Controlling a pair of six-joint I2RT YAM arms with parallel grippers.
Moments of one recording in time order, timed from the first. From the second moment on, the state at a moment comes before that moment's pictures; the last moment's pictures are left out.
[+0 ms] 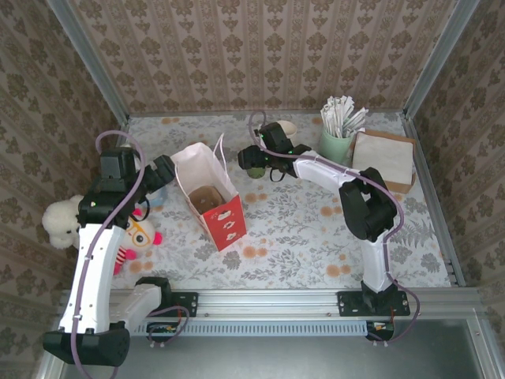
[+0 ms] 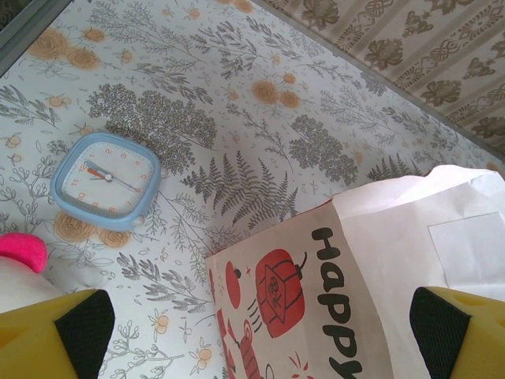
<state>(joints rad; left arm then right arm) -0.12 0.94 1.17 -0.92 0.00 -0.55 0.56 2.05 1.58 -0.28 -0.02 0.35</state>
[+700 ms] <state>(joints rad) -0.12 0.94 1.16 -0.92 0.00 -0.51 0.56 2.10 1.63 -0.32 -0.01 0.34</state>
